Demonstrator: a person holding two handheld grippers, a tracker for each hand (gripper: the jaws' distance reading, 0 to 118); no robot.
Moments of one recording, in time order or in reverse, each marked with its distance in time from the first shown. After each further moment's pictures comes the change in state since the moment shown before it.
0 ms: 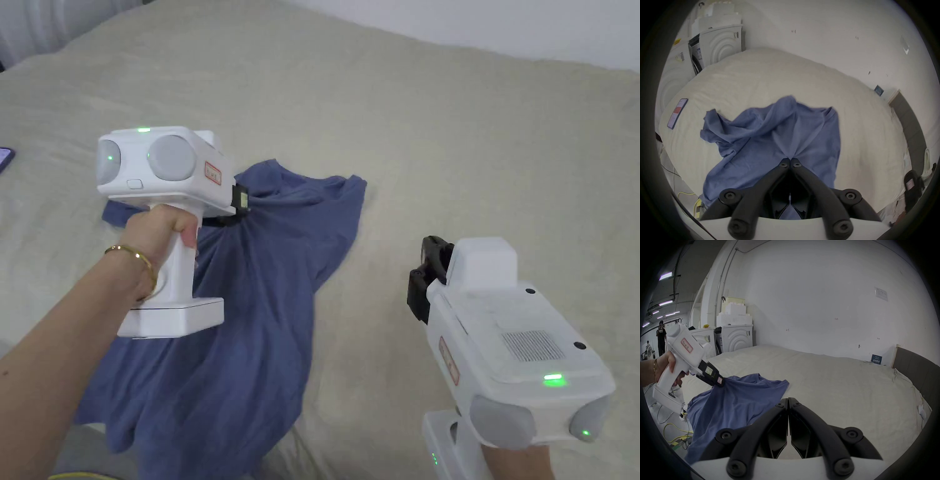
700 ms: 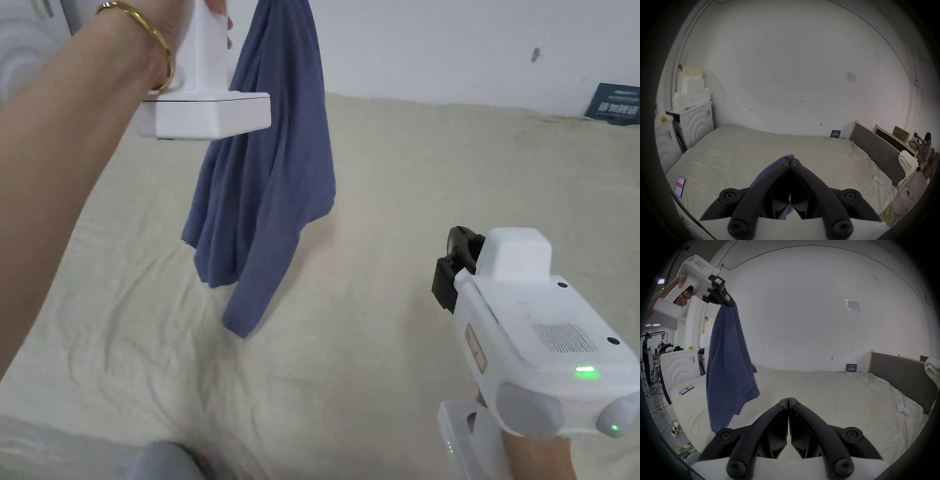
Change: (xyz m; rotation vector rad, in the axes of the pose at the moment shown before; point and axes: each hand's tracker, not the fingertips) left arm 0.207 0.113 0.210 0.510 -0.258 -0.263; right arm 0.080 0.018 0.096 0.155 -0.206 -0.075
